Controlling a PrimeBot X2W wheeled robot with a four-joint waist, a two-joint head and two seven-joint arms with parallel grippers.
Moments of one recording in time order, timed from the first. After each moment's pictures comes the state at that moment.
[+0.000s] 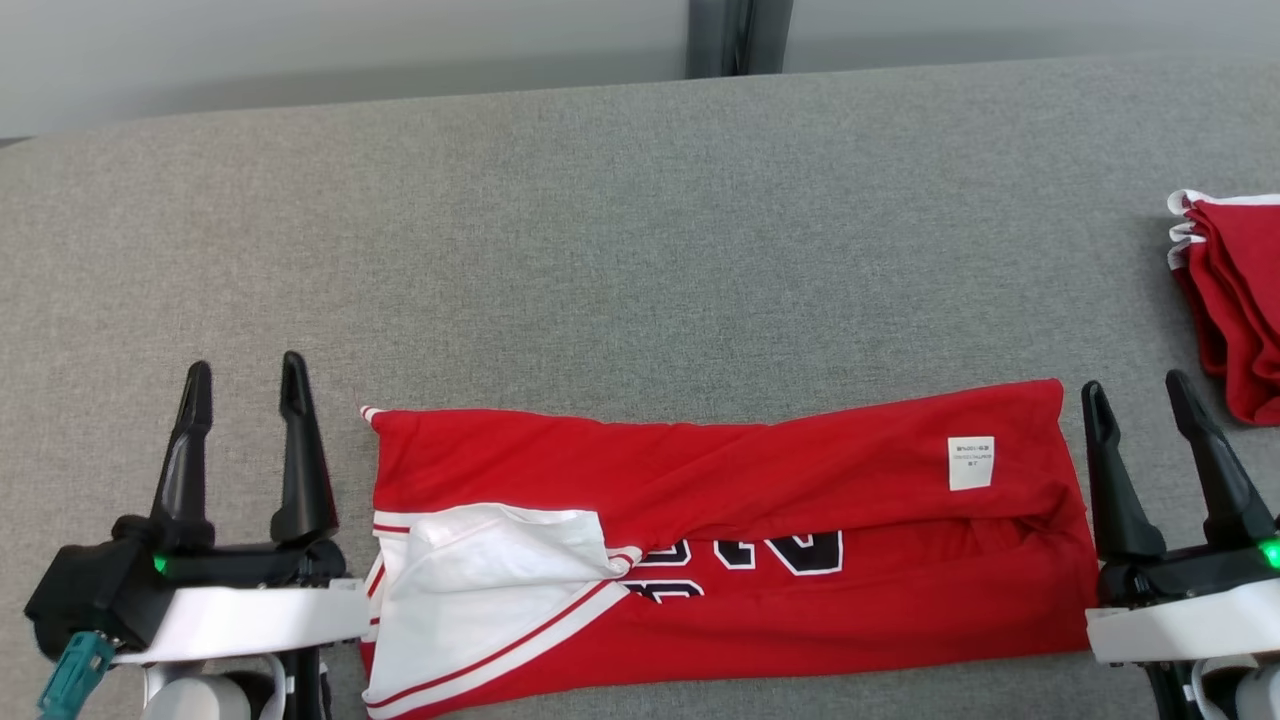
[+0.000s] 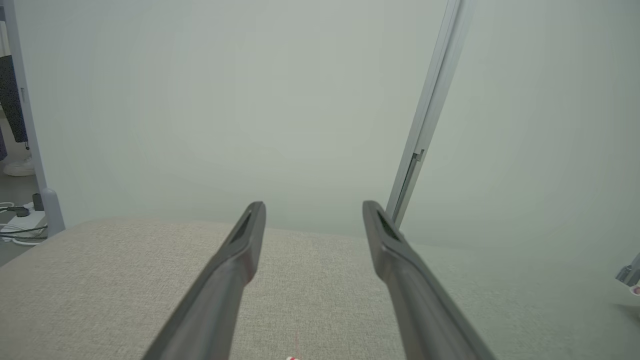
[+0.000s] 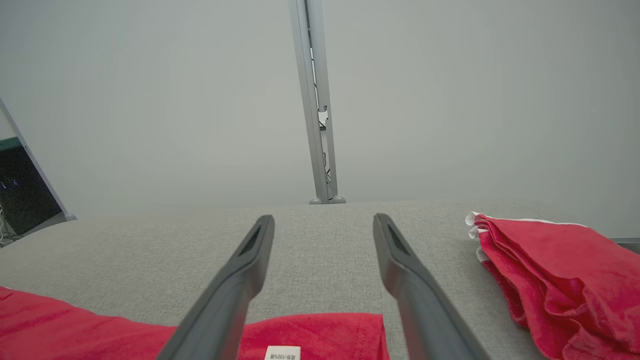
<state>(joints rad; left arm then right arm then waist) -0.06 0.16 -0.11 -0.11 -0.41 0.16 -0.26 -0.05 -0.22 0.04 -0.01 0.36 0.13 -0.26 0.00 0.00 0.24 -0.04</state>
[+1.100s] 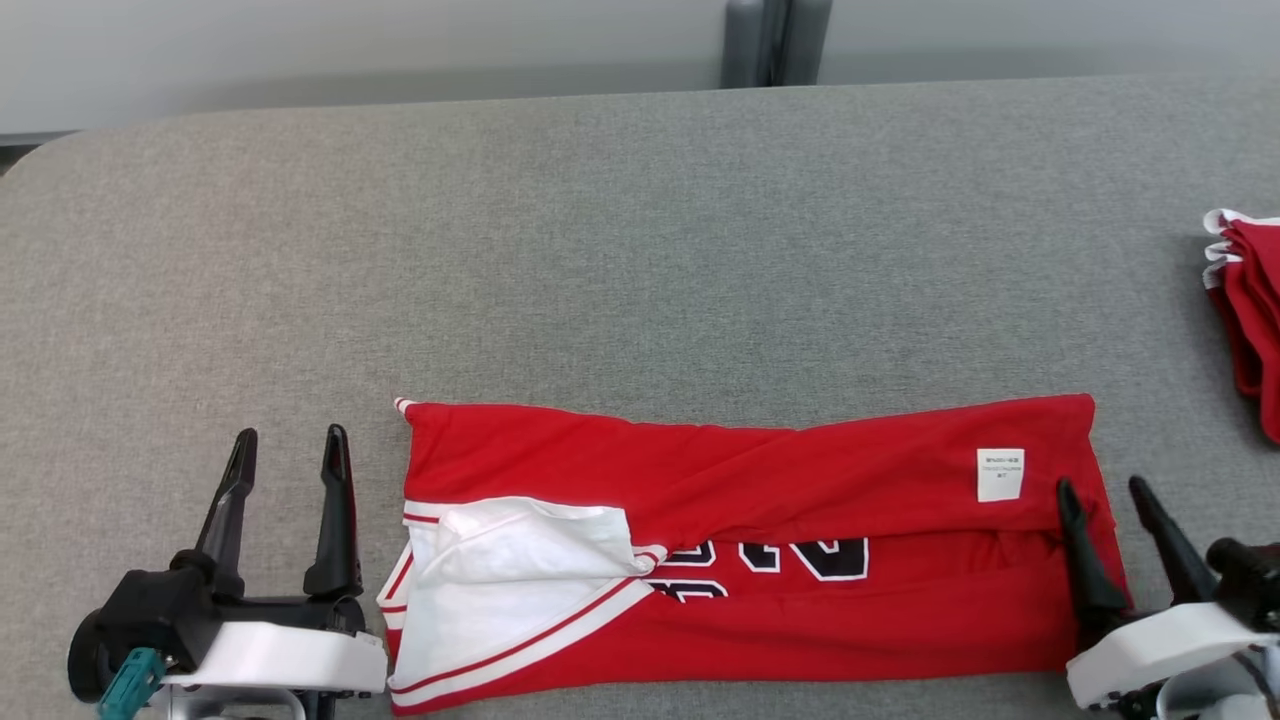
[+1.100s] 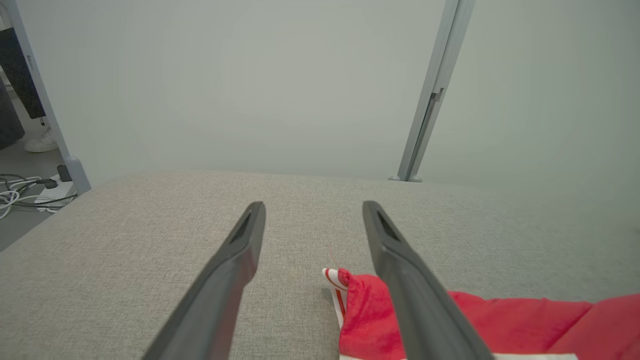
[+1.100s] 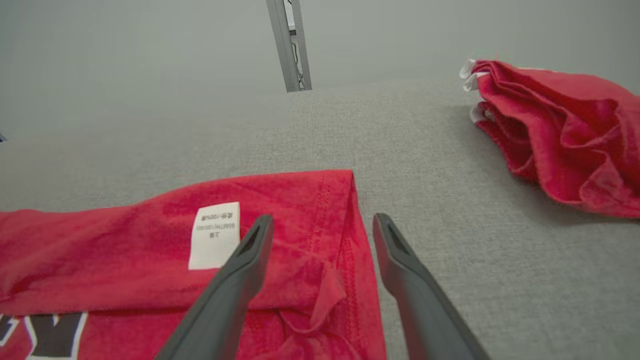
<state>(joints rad) 0.01 0.18 -0.12 -0.03 -0.36 0.12 -0.23 -0.10 -0.22 0.07 0.35 0.37 0.13 -0.26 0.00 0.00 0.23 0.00</state>
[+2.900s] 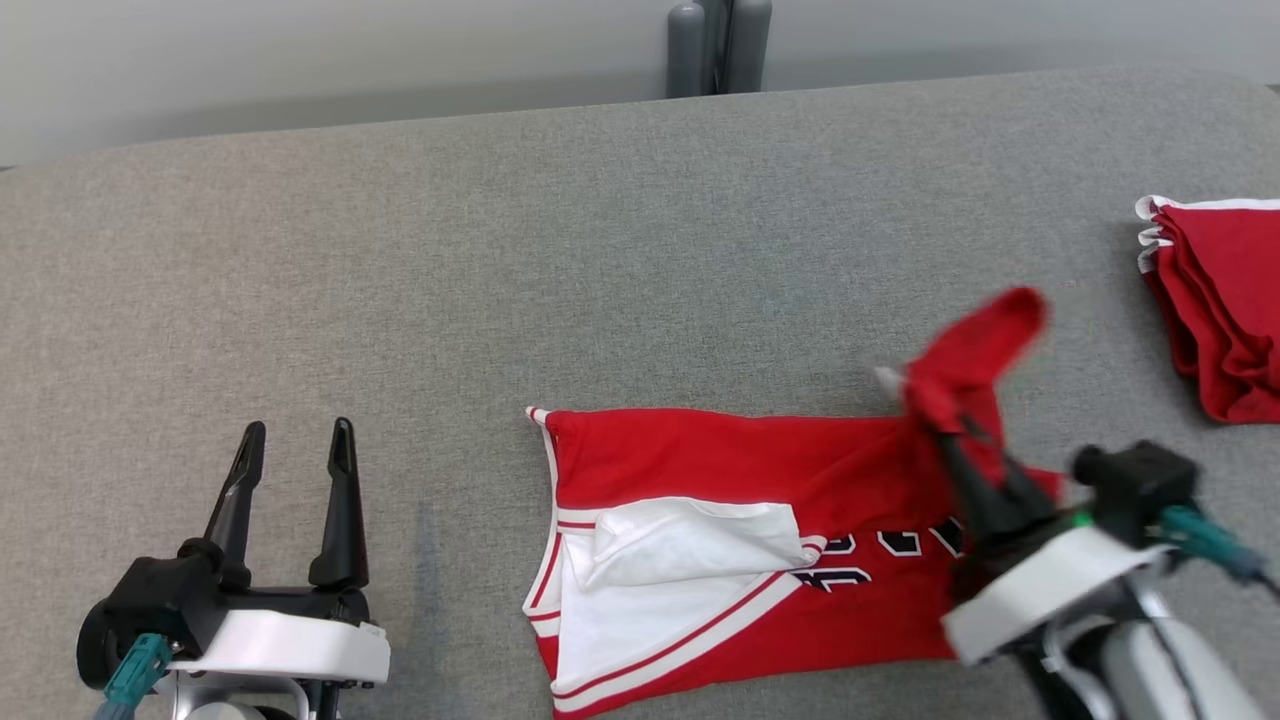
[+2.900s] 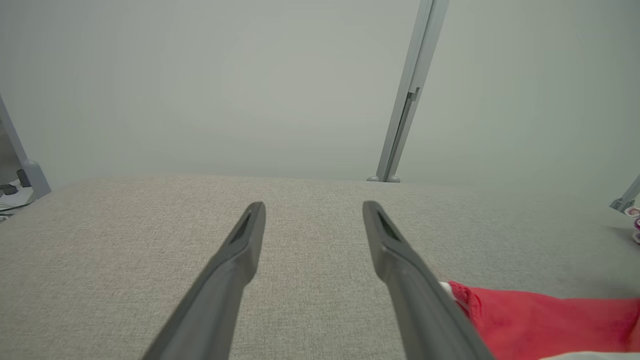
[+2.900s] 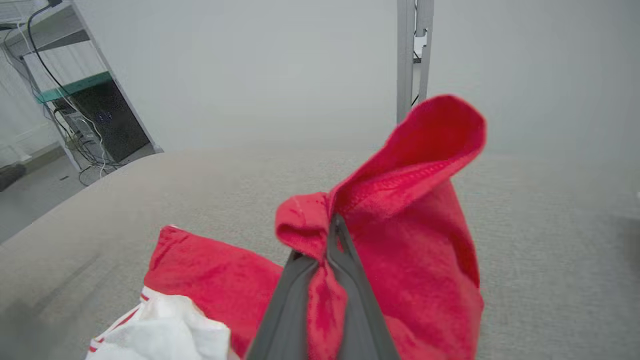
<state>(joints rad) -0.03 0.19 -0.14 0.03 -0.37 0.11 -0.25 -0.17 -0.24 0.26 0.07 0.40 0.13 -0.05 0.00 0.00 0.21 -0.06</state>
